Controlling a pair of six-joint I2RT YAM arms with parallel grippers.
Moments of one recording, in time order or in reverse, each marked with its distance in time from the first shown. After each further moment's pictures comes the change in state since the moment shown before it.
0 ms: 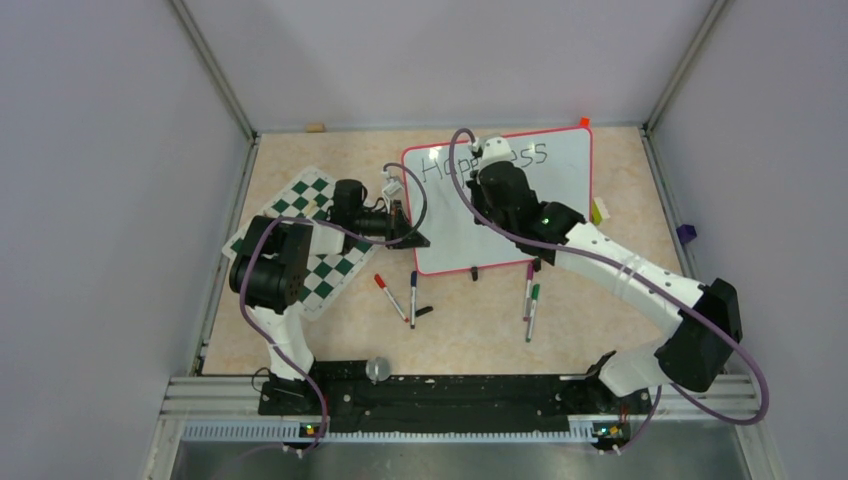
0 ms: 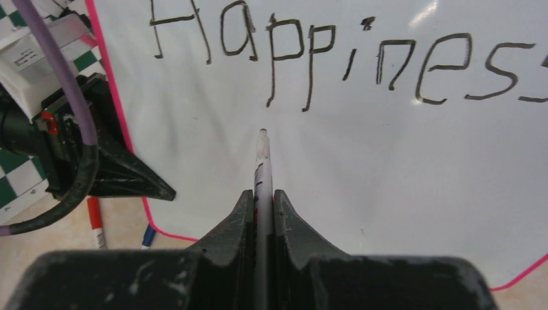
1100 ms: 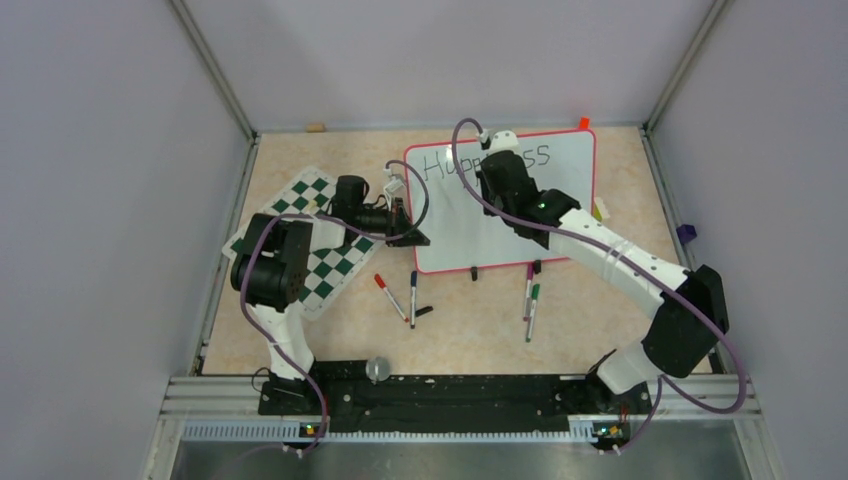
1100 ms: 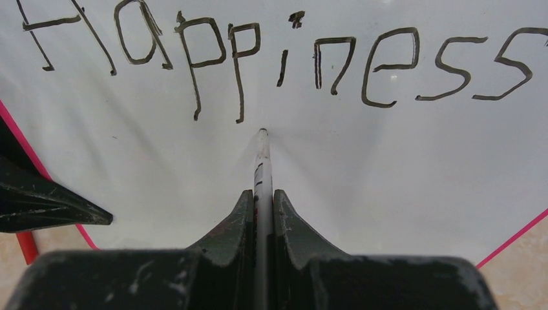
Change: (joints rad) left arm 0.001 0.014 0.066 -0.146 0.019 0.105; right arm -0.097 0.080 0.038 -0.050 0.074 -0.002
